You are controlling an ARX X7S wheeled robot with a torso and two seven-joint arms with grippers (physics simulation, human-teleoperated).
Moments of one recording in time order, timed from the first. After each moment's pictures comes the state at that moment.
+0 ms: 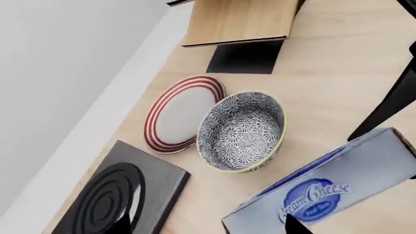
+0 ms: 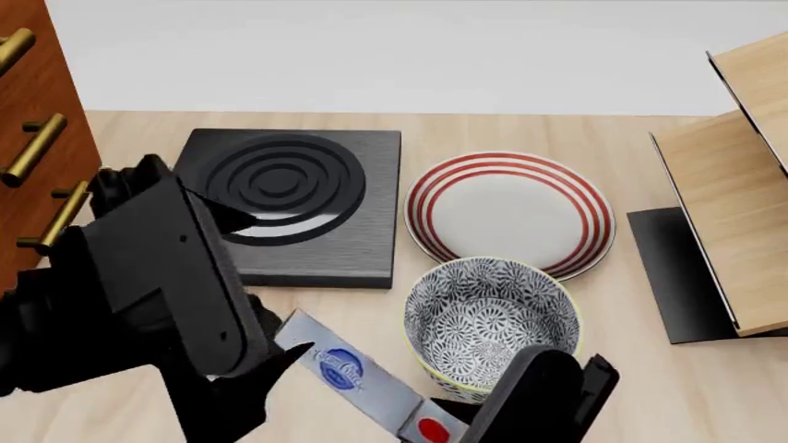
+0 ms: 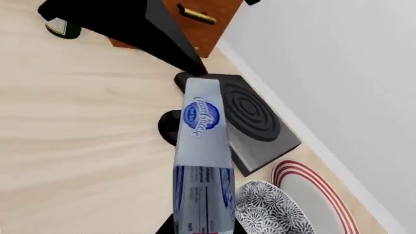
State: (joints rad) left arm -1.10 -0.44 0.63 0.57 -0.29 -1.42 0.58; right arm 0.48 0.96 -0.60 -0.70 0.53 0.65 -0.12
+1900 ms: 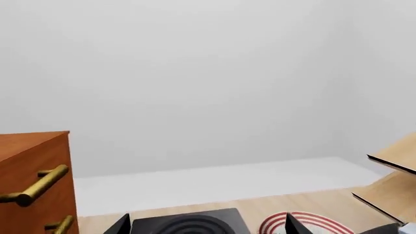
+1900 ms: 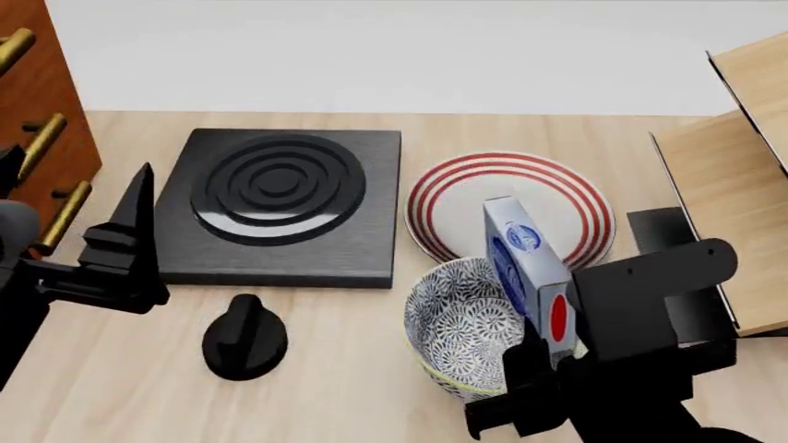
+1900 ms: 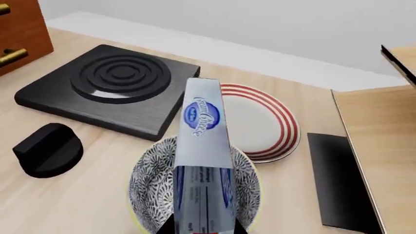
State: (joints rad) left arm -0.53 -0.11 -0.06 0.61 -0.16 -0.93 0.13; right arm 0.61 0.67 -0.29 -0.36 0.95 1.00 0.34
